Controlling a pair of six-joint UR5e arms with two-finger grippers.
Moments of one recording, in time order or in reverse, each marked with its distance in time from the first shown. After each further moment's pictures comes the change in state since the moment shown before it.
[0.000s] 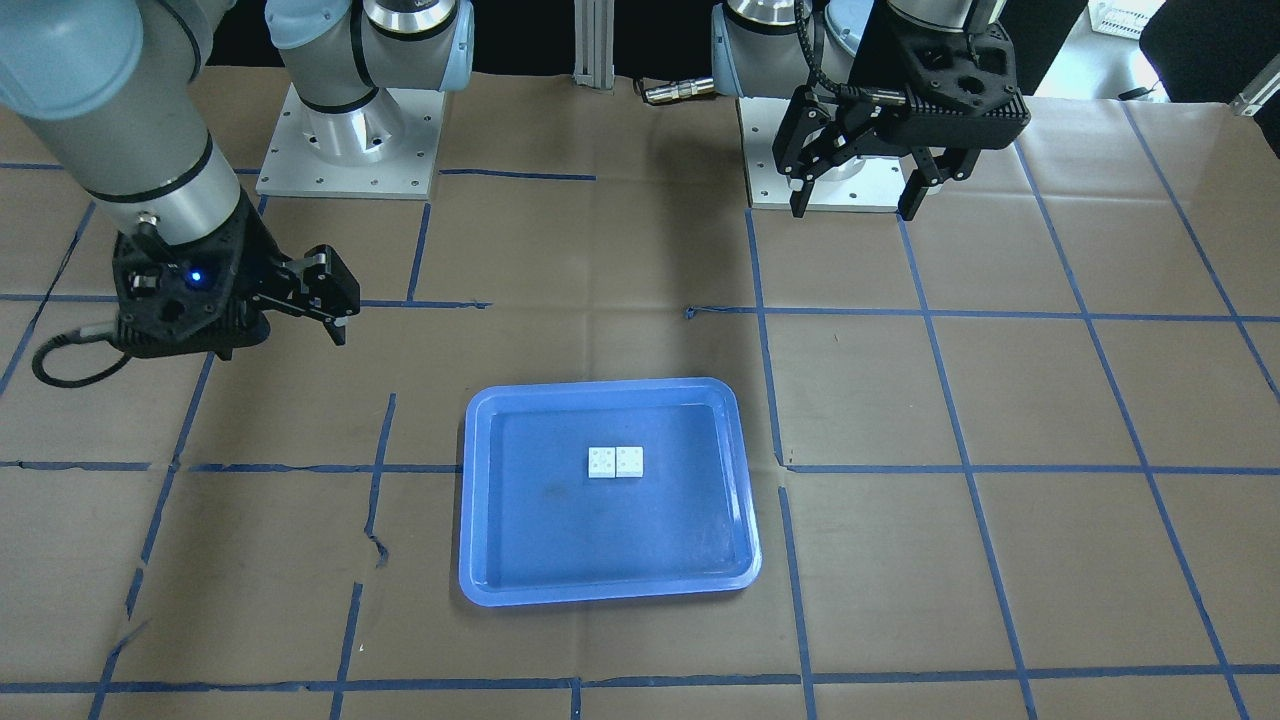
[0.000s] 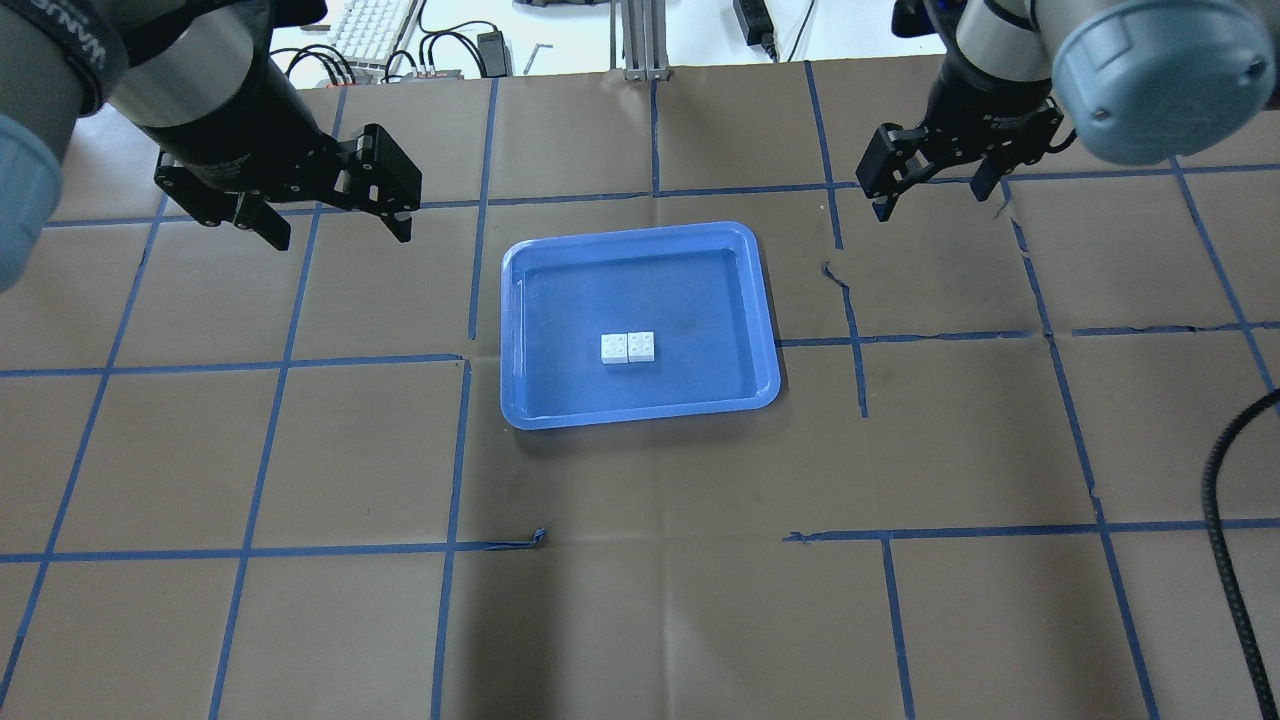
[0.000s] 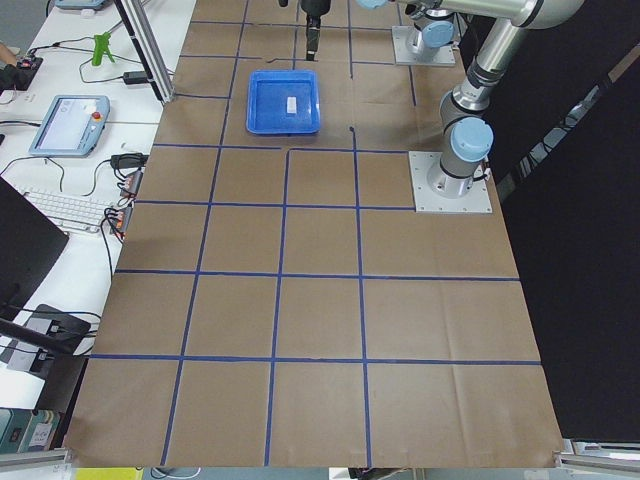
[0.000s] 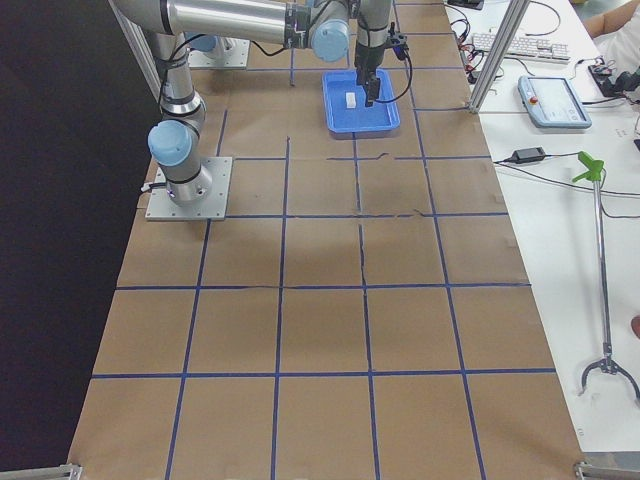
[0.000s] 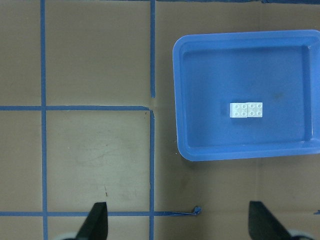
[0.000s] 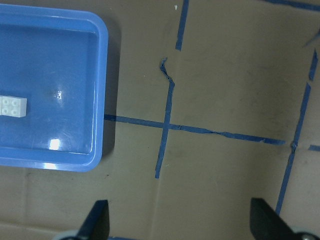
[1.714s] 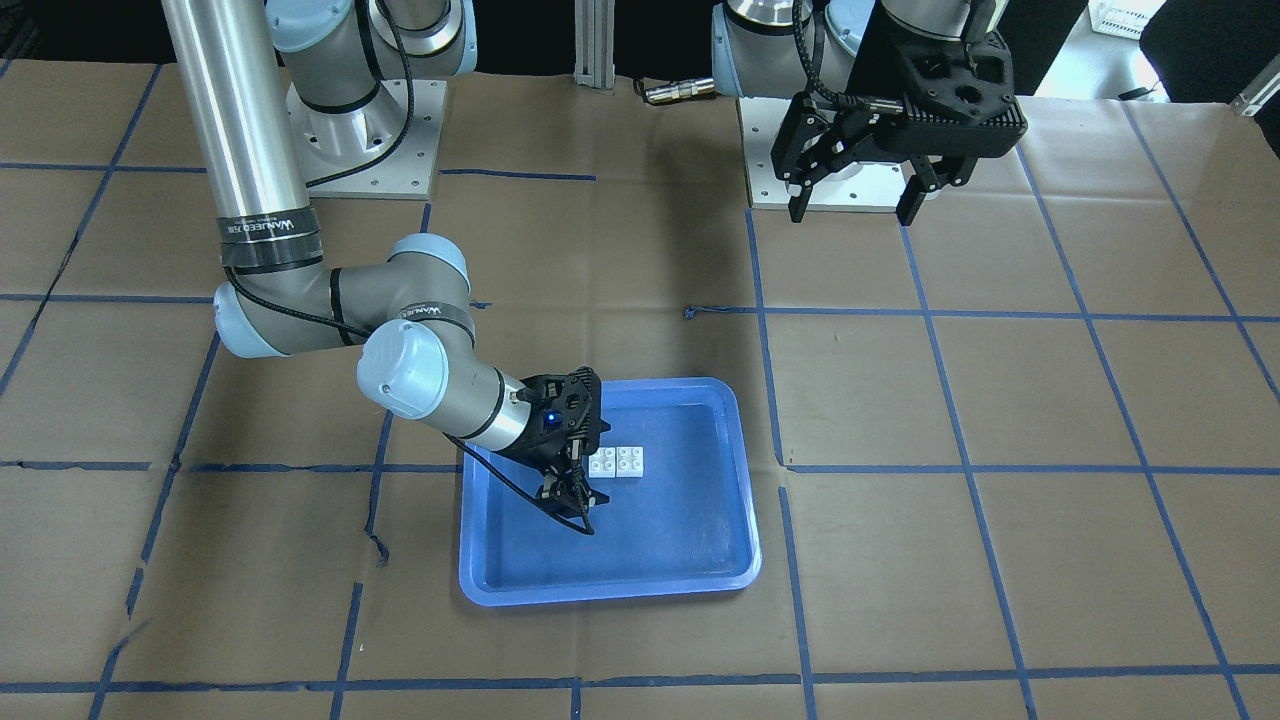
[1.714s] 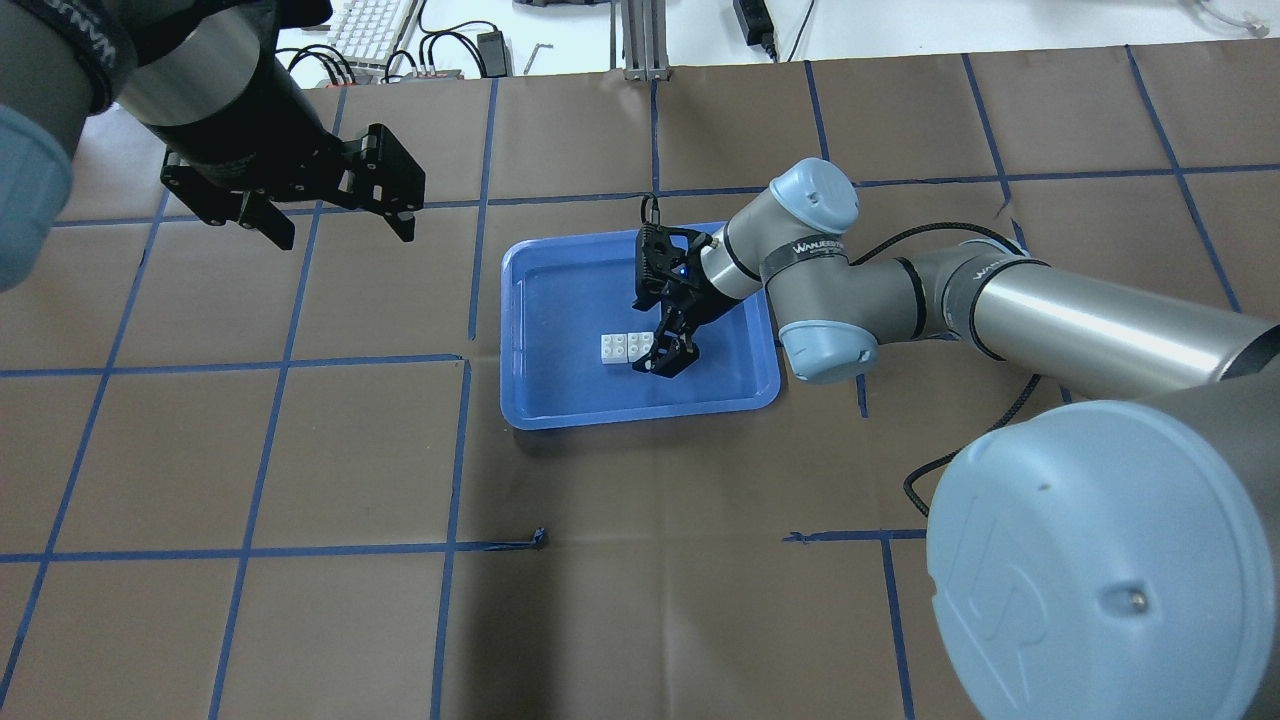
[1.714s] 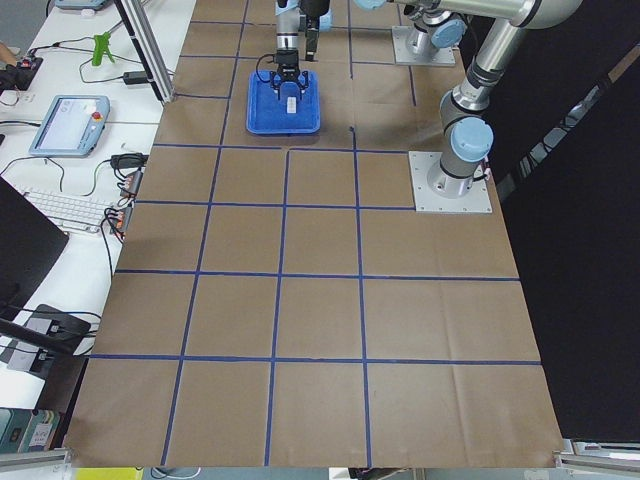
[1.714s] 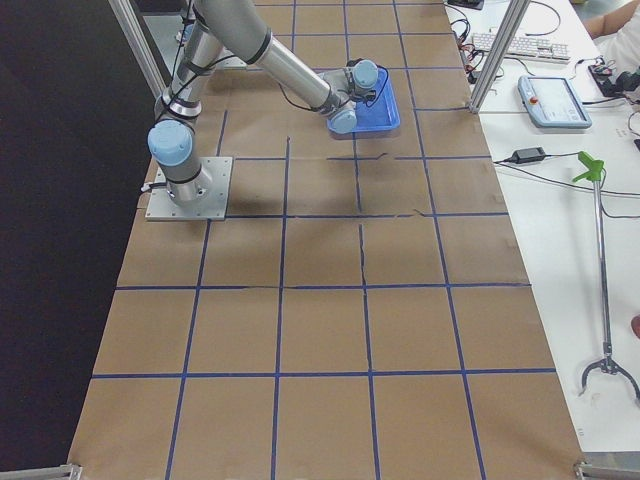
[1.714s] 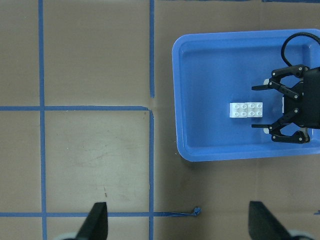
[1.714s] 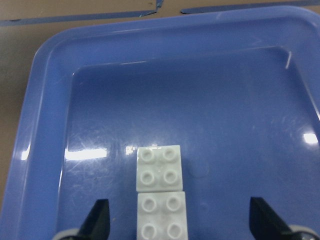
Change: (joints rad) left arm -0.002 -0.007 0.002 0.004 -0.001 0.000; right arm 0.200 0.450 0.291 -0.874 0.614 -1.191
